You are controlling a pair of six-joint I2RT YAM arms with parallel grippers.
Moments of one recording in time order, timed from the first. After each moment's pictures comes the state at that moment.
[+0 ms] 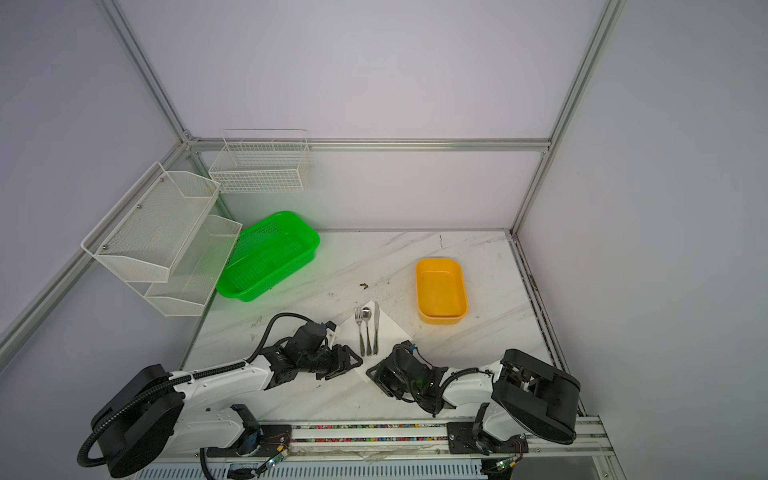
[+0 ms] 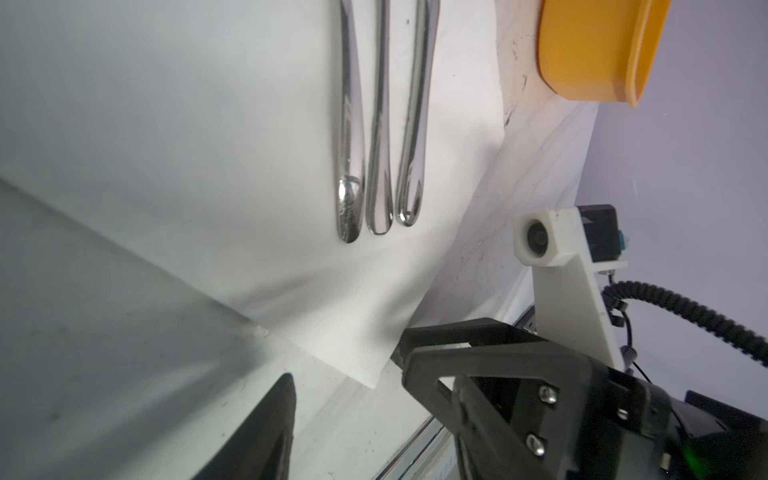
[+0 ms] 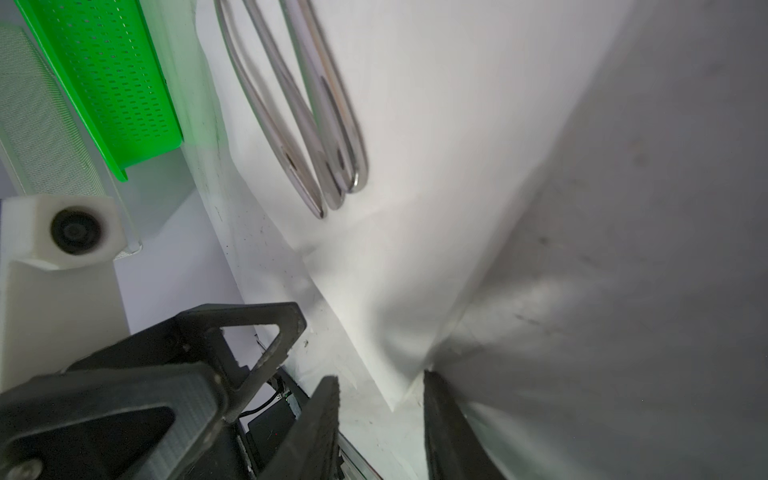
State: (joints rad) left arm -0.73 1.27 0.46 -0.04 0.38 -1.03; right arm 1.08 1.42 0.34 0.41 -0.08 1.62
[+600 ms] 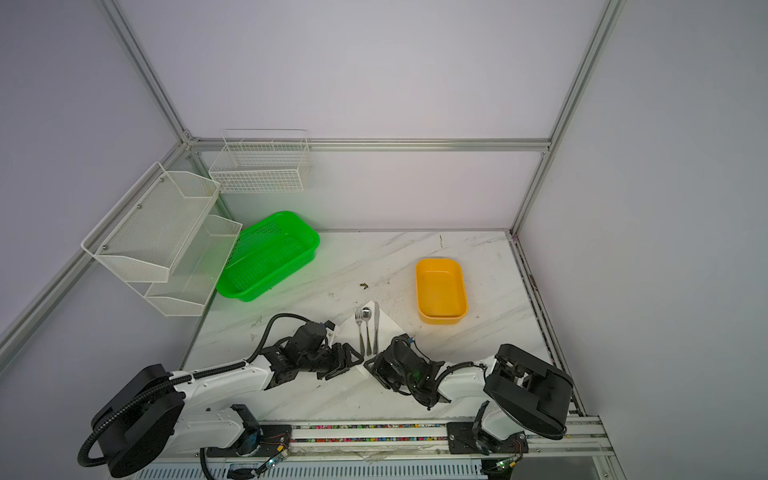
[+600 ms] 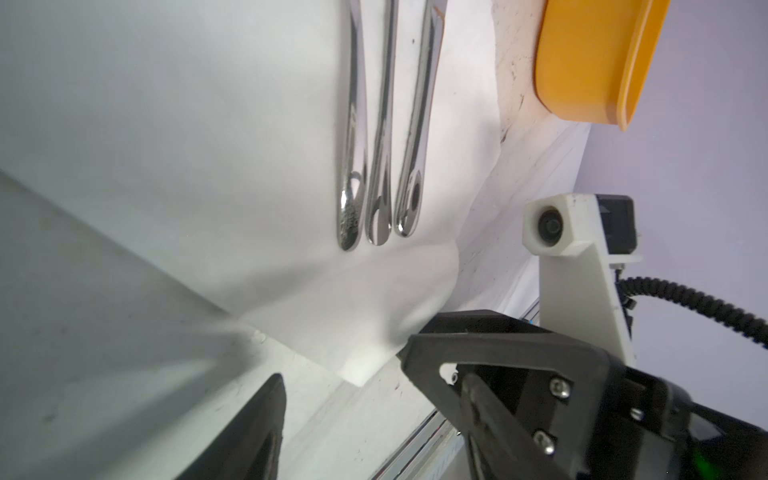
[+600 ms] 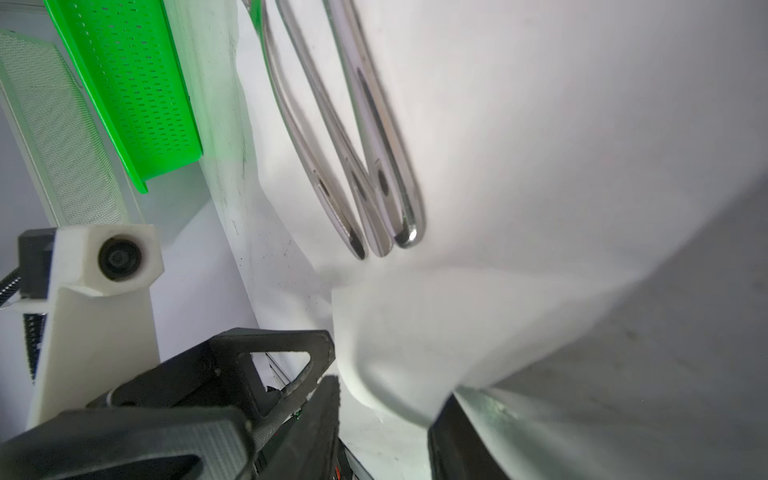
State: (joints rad) left arm -0.73 1.27 0.46 0.01 0.36 -1.11; right arm 1.03 1.45 0.39 0.43 -0.08 1.58
